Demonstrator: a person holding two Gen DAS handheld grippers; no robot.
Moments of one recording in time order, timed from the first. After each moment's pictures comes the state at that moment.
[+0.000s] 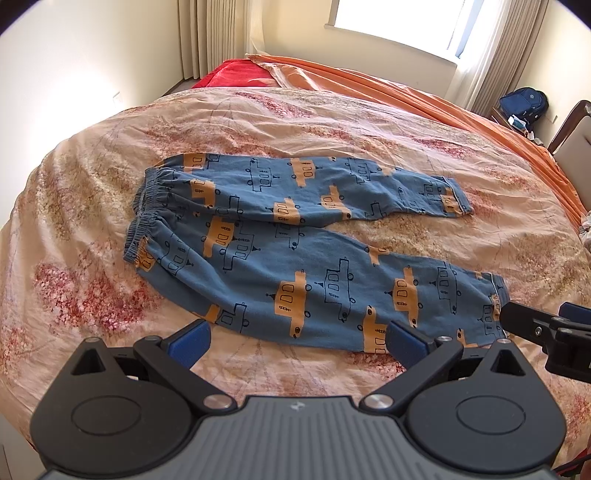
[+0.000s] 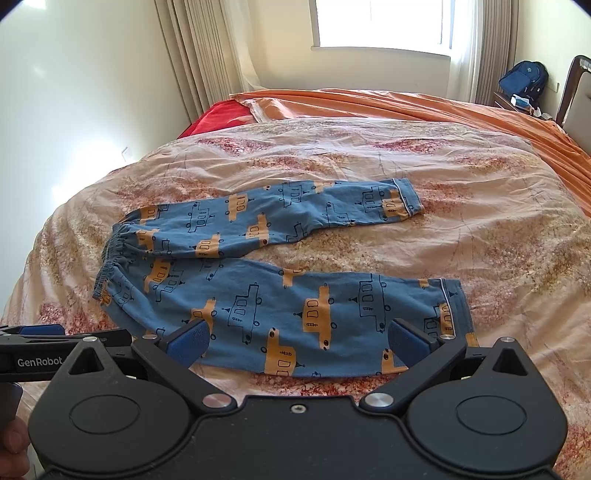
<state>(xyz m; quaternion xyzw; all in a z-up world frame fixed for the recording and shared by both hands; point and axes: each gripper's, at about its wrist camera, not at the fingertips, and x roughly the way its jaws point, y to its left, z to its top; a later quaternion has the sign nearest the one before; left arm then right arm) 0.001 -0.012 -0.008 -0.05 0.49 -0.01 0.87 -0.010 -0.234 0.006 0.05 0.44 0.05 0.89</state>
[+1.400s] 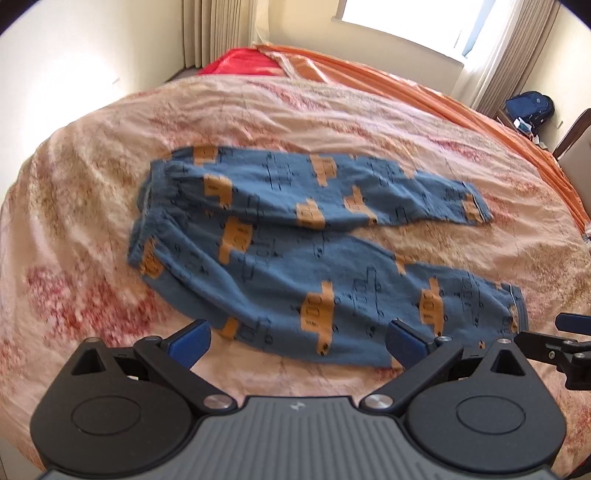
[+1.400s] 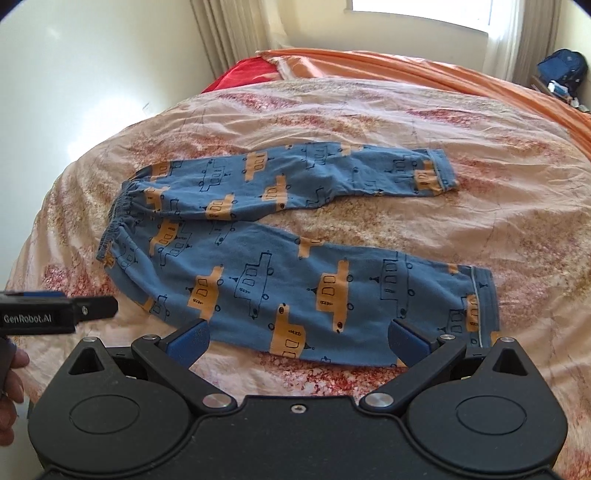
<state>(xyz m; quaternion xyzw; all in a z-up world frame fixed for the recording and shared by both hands) 0.044 0.046 -0.026 -0.06 0.50 -0.01 0.87 0.037 -0.229 -0.025 0.02 0.51 0.11 0.85</state>
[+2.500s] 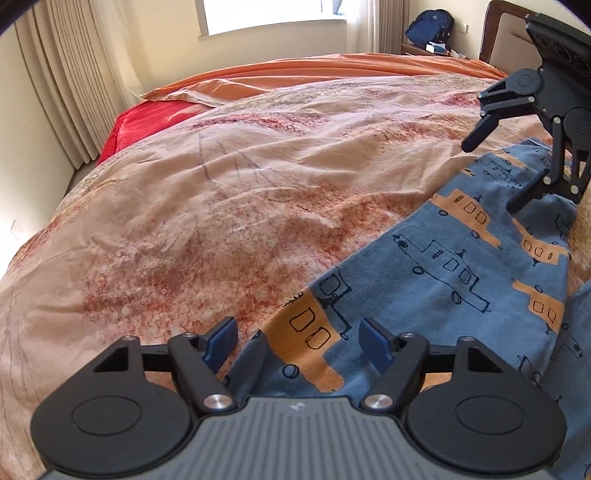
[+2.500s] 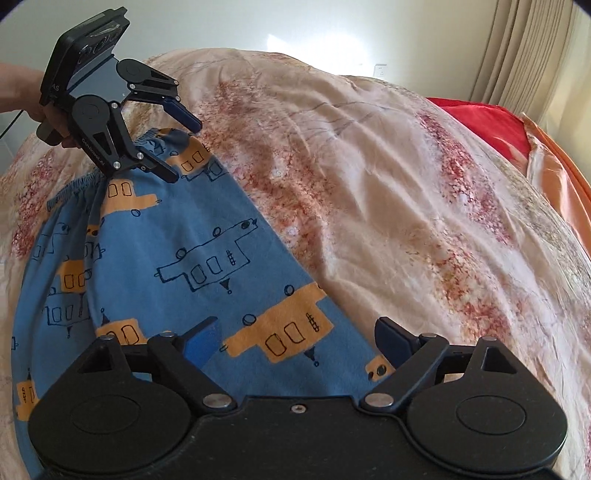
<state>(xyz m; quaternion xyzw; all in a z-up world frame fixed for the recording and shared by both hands) 0.342 0.192 -0.178 0.14 0.46 -0.20 0.85 0.414 -0.104 -0.166 -0.26 0.41 0.48 0.73</state>
